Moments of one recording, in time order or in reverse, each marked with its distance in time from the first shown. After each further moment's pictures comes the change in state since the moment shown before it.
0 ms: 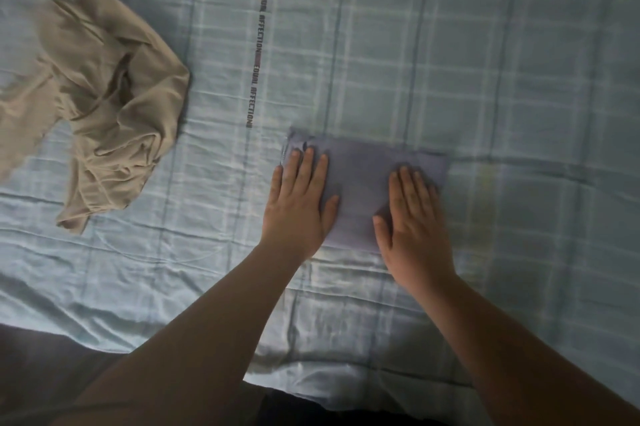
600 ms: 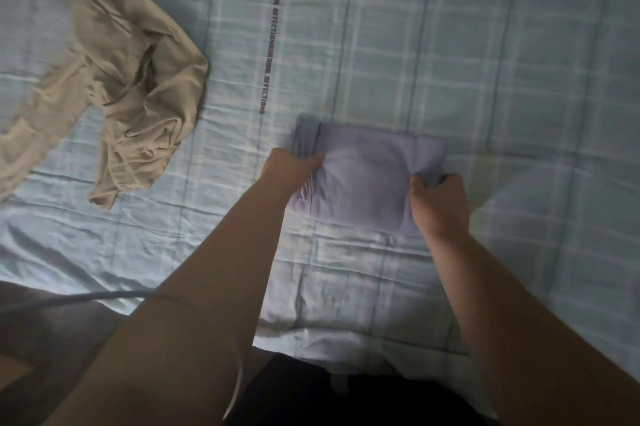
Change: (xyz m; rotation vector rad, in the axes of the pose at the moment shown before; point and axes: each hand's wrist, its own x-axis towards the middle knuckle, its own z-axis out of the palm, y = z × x) left_hand 0.047 -0.025 -0.042 -0.759 -0.265 -0.888; right_hand 0.028 0.005 -0.033 0.488 -0.041 1.025
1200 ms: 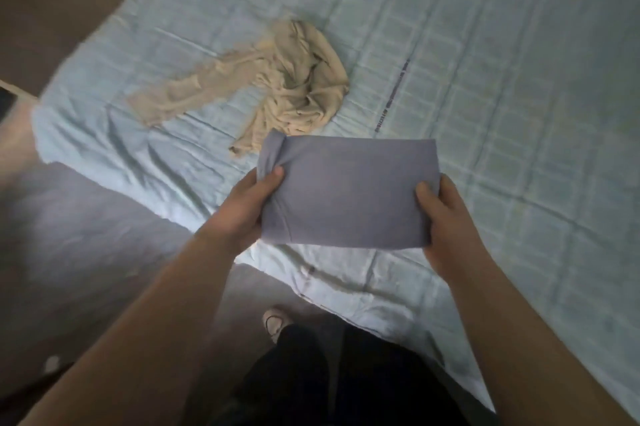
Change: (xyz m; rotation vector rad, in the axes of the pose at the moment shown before) left_hand -0.171 -0.207 -0.244 -1.040 -0.316 0.382; right_hand -0.273 -0.088 -0.020 0.618 -0.661 -0.461
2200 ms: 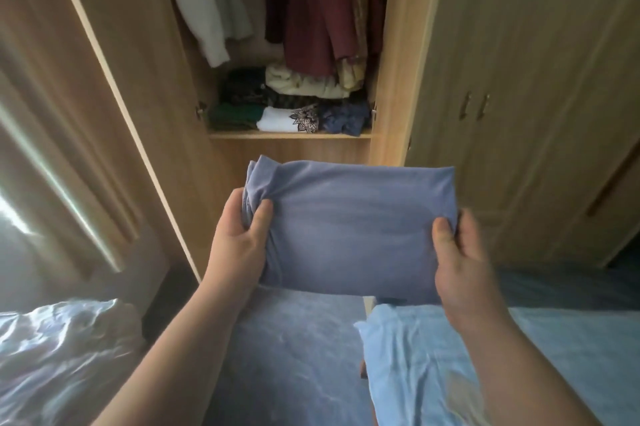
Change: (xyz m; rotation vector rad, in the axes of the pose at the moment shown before) left_hand -0.411 0.330 -0.344 0.207 1.465 0.958; right_hand -0.103 -0.207 0.692 -0.198 -0.944 -0.796
